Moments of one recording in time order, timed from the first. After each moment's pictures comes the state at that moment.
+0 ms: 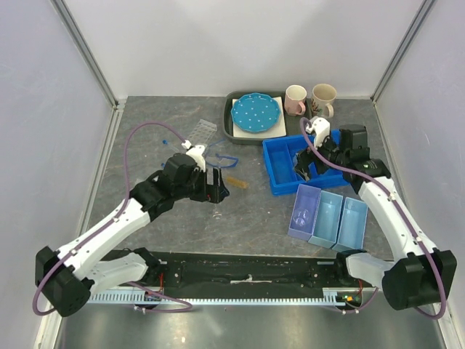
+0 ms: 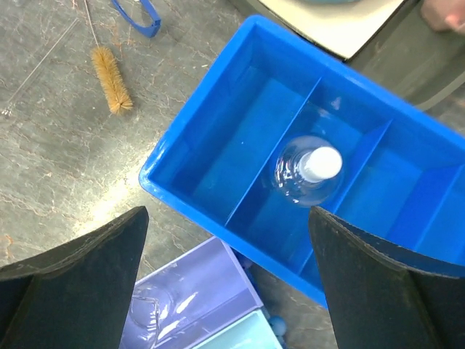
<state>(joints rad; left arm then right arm) -0.68 1.02 0.86 -0.49 0.06 -0.43 0.17 1.15 1.03 -0.53 -0.45 -0.36</state>
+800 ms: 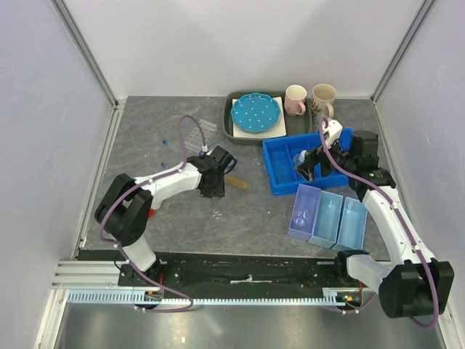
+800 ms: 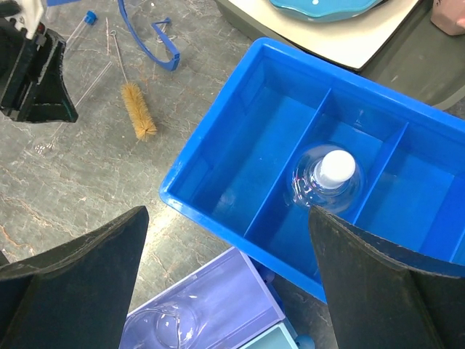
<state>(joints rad) -0.68 1.68 1.08 -0.61 -0.20 -0.63 0.05 1.08 0.88 -0.35 -0.63 -0.21</state>
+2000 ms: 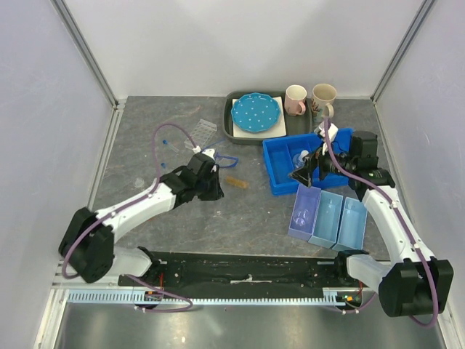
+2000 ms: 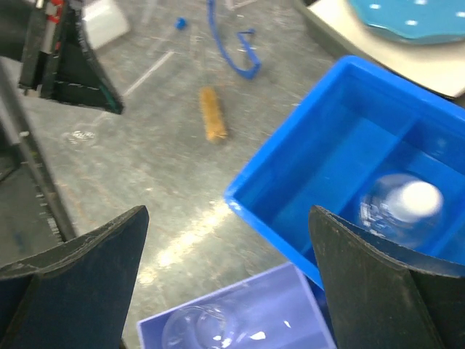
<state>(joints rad) -0.68 1.38 0.87 -0.42 -0.05 -0.63 0.05 1.08 0.87 -0.35 -0.80 -0.21</state>
